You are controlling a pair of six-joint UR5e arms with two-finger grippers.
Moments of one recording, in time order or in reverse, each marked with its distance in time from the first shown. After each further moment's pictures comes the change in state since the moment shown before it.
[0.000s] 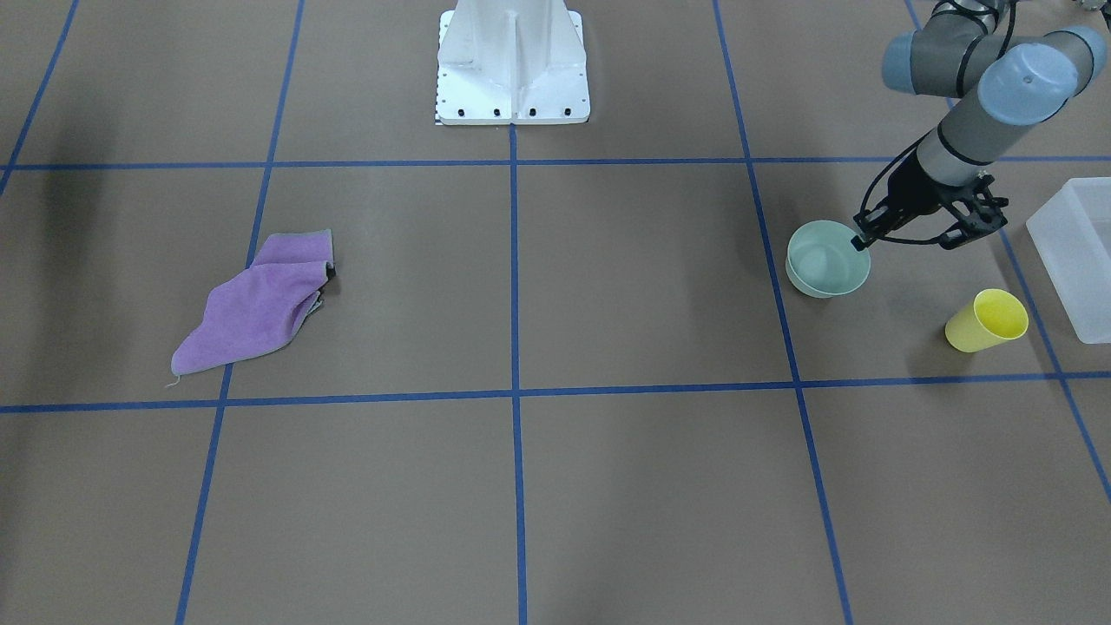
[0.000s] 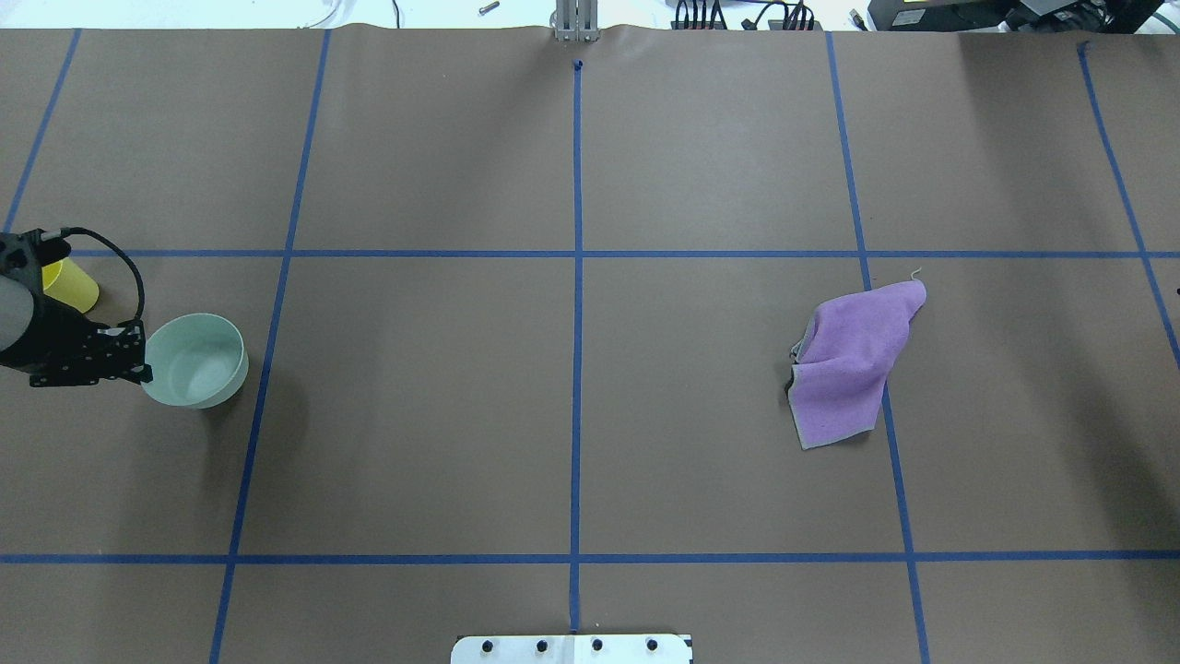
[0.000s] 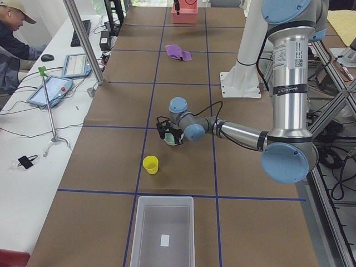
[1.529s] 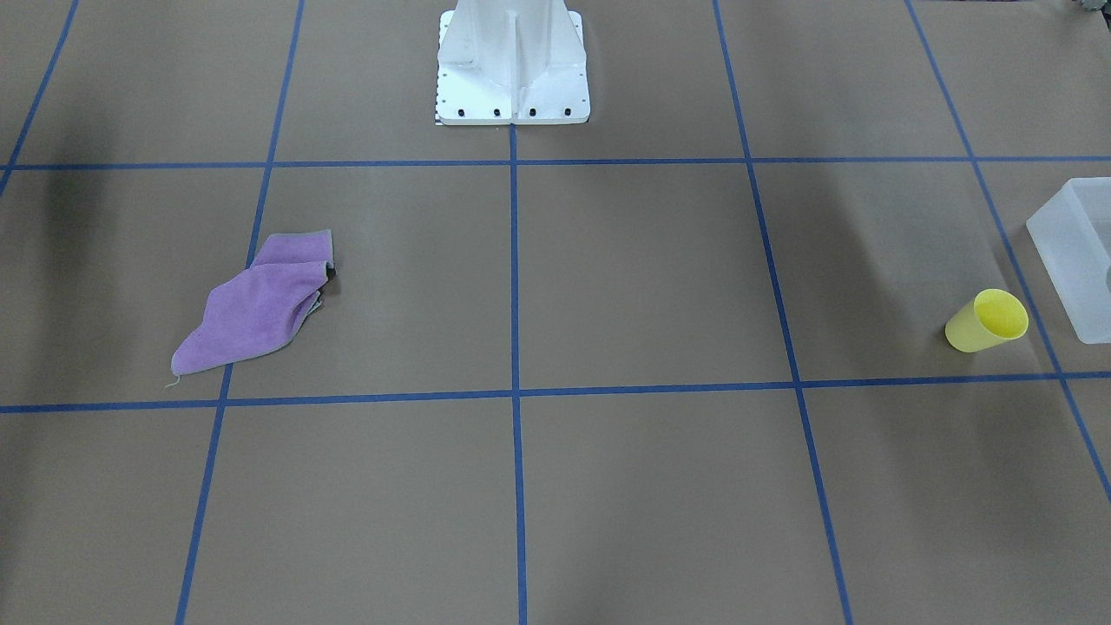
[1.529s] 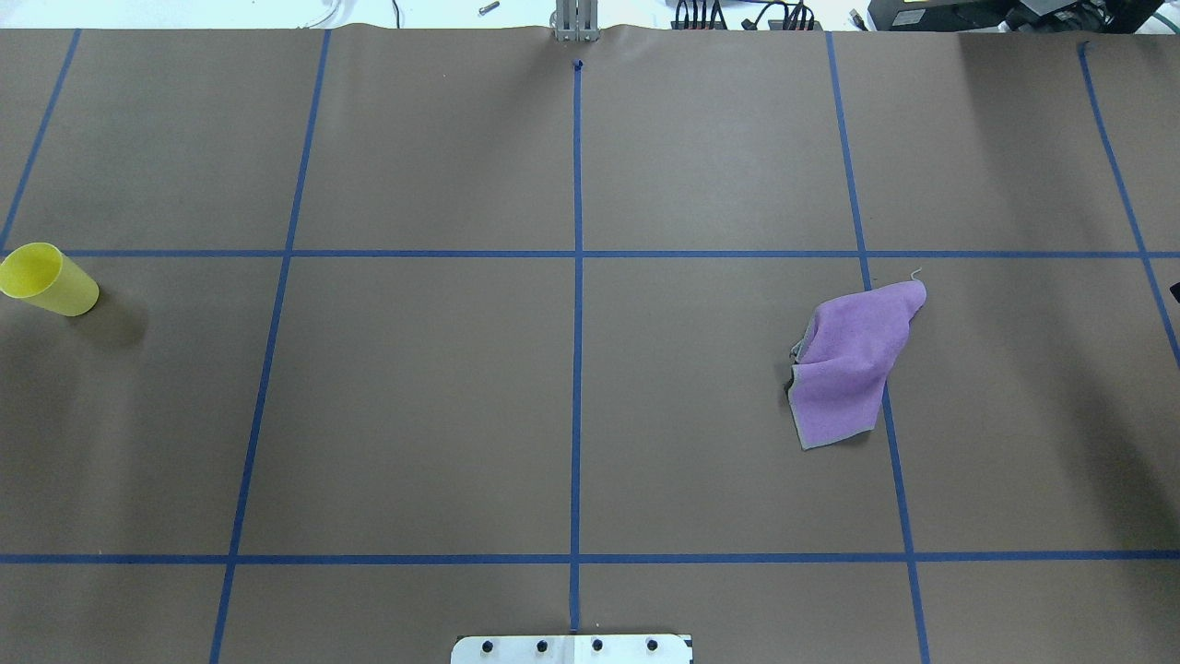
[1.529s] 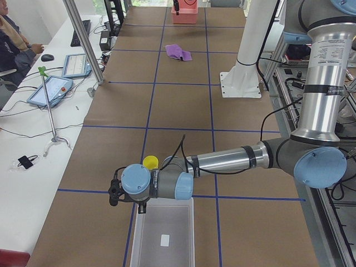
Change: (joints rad) left arm -0.772 -0.160 0.550 0.272 -0.274 1.236; right arm -0.010 0.010 -0.006 0.000 0.000 0.001
